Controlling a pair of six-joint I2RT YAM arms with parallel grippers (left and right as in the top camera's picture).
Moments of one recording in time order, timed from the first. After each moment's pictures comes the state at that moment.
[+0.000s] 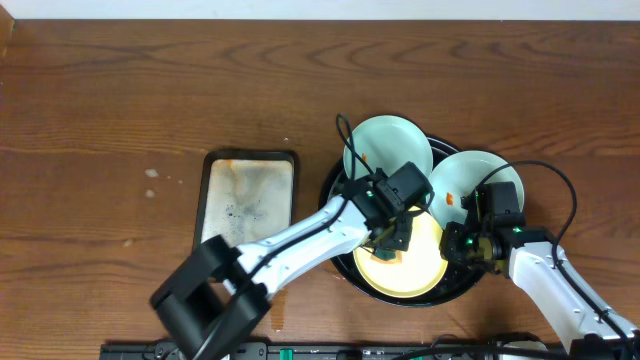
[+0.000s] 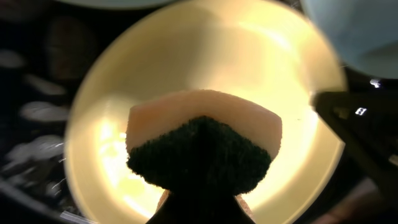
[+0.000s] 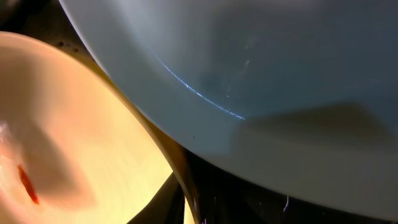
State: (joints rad) left arm -0.94 1.83 1.27 -0.73 0.15 -0.73; right arm 0.10 1.31 0.51 -0.54 -0.24 0.40
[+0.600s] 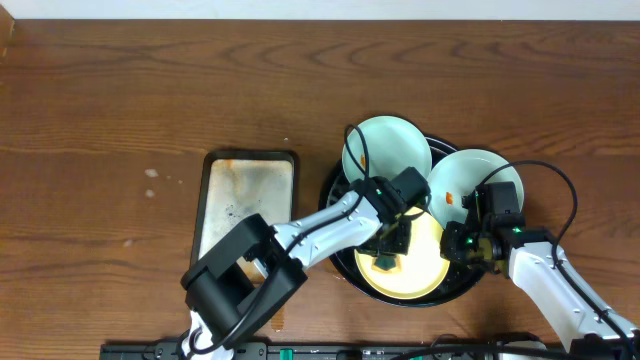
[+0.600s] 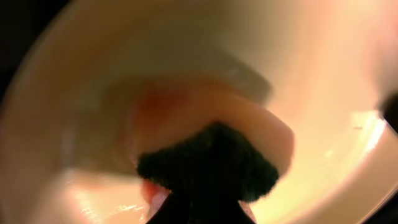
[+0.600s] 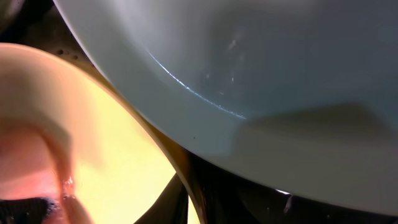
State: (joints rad) left arm -0.91 1.97 1.27 -0.72 0.26 -0.76; right arm 0.10 1.31 0.51 -0.53 -0.23 0.42
